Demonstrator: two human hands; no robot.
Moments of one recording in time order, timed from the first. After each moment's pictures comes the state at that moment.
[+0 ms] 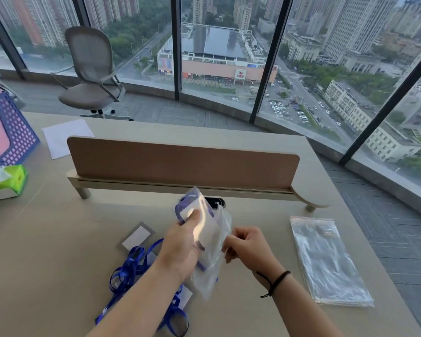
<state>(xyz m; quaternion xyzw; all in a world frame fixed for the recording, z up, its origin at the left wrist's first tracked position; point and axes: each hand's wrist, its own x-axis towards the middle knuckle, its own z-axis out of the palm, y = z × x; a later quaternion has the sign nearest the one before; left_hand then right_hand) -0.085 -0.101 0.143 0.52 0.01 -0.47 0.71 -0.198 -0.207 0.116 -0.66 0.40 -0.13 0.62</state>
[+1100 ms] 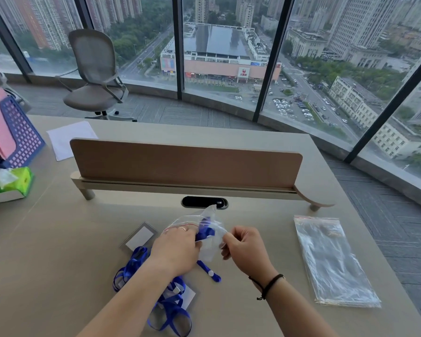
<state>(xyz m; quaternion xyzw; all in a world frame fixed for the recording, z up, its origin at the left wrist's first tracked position) -0.053 -0.092 0.105 0.86 -0.47 -0.17 0.10 -0.190 -0.201 0.106 -0.70 0.42 -0.16 0.56</state>
